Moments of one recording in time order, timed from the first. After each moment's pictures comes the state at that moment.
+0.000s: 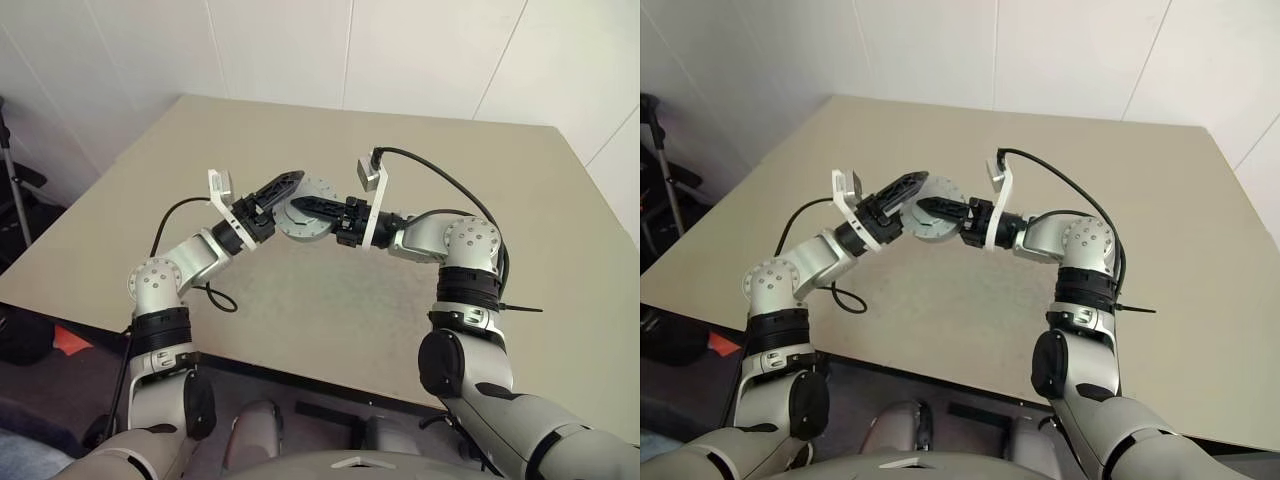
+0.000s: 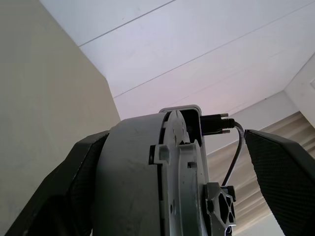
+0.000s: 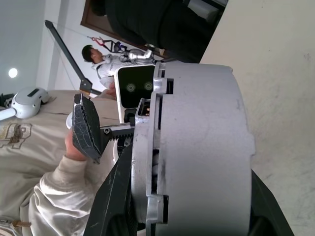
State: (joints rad) left arm -0.57 0.11 0.44 0.15 -1.27 1.13 -0.31; right arm -0.81 -0.02 -0.47 0.28 0.95 1.49 0.32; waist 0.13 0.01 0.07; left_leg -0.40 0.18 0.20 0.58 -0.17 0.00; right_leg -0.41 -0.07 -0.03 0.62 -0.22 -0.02
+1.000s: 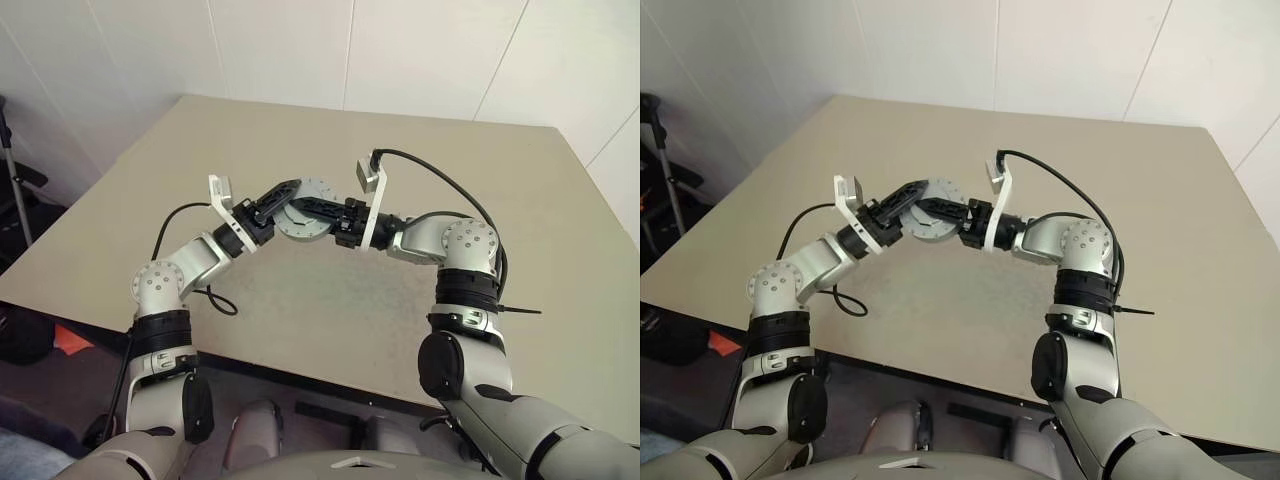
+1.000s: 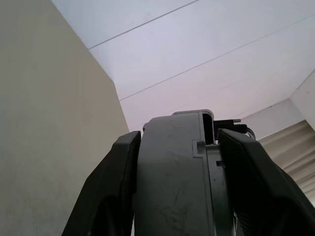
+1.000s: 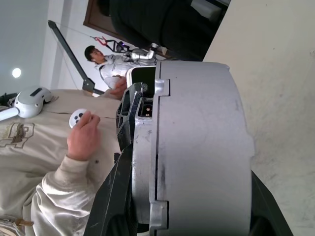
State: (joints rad) left arm -0.55 0.12 0.41 0.19 -1.27 1.09 -0.31; right arm -0.80 -0.01 -0.46 0.28 0.95 1.48 0.33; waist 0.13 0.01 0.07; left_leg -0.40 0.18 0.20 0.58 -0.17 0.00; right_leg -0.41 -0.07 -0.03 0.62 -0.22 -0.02
